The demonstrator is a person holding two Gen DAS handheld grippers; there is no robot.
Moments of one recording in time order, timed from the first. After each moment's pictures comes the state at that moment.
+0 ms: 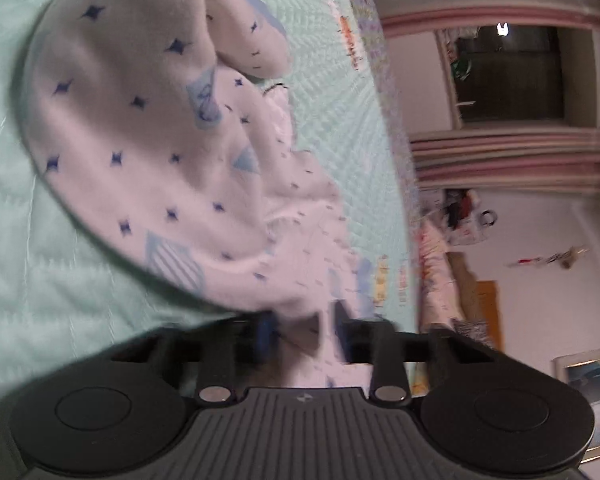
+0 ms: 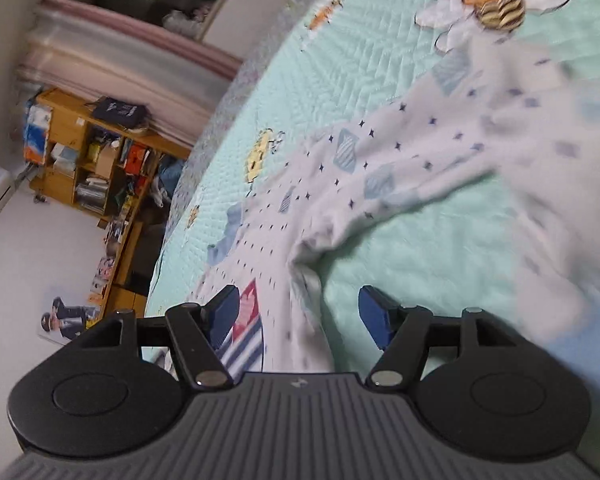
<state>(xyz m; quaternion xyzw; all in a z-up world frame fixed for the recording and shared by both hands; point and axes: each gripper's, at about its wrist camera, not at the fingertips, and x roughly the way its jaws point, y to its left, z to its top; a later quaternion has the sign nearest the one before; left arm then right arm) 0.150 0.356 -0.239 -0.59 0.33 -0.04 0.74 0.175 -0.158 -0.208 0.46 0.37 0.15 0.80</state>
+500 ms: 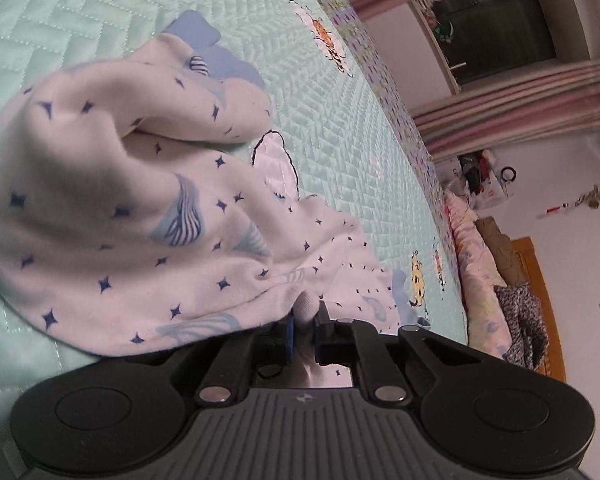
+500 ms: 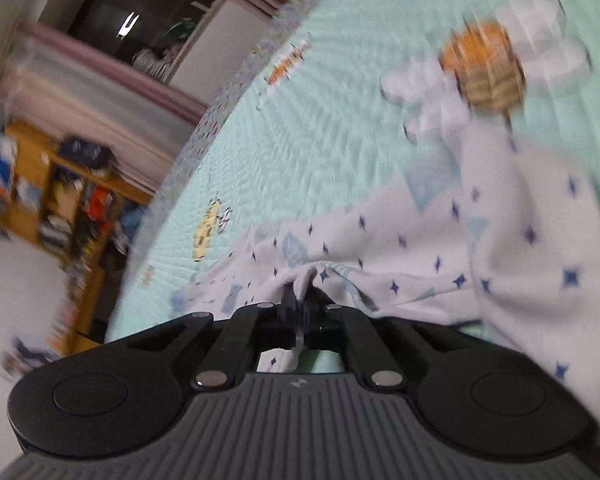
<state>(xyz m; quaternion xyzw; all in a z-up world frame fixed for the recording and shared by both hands) 0.183 0.374 -0.221 -0.49 0.35 -0.05 0.80 0.206 -0.170 -0.210 0.40 0.33 0.07 0.85</state>
